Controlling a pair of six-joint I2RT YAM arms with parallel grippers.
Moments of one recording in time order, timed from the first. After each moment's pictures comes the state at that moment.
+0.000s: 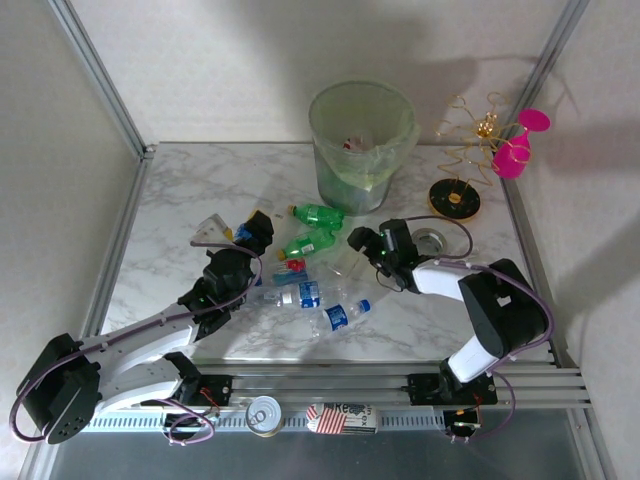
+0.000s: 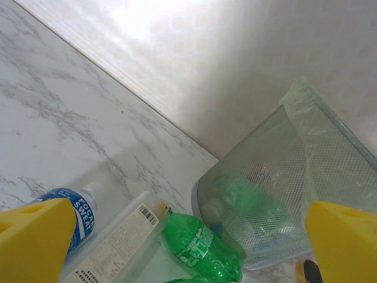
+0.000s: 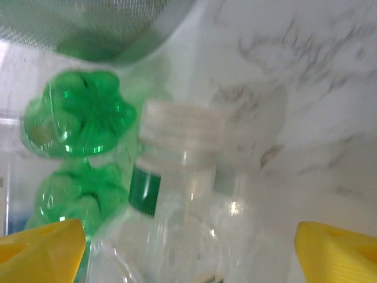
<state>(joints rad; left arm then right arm) -0.70 1.05 0.46 0.49 -0.74 -0.79 0.51 1.59 0.65 0.22 -0.06 1.01</state>
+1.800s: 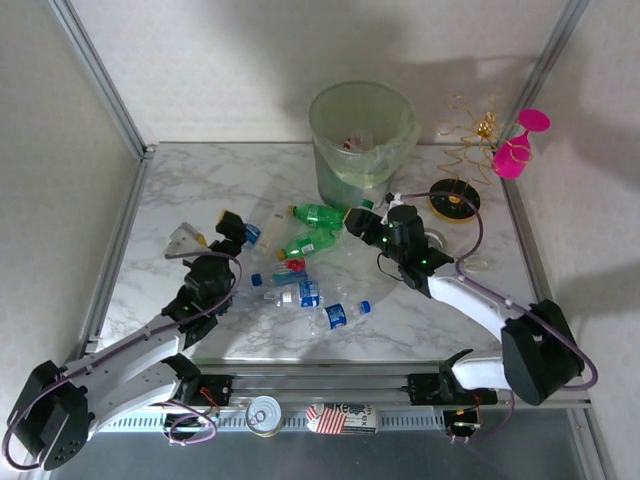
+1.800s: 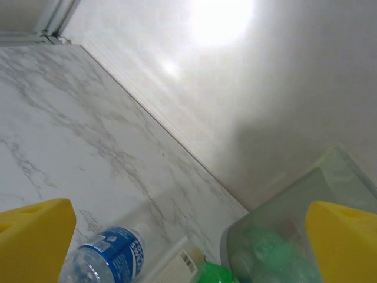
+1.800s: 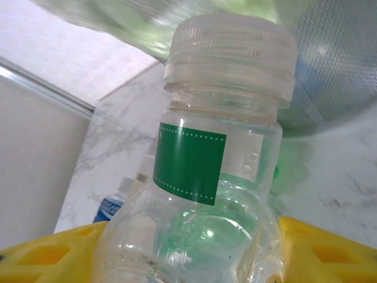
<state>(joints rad) -0.58 0.90 0.37 0.45 -0.84 -0.84 0.56 1.29 0.74 0.18 -0.03 0.76</state>
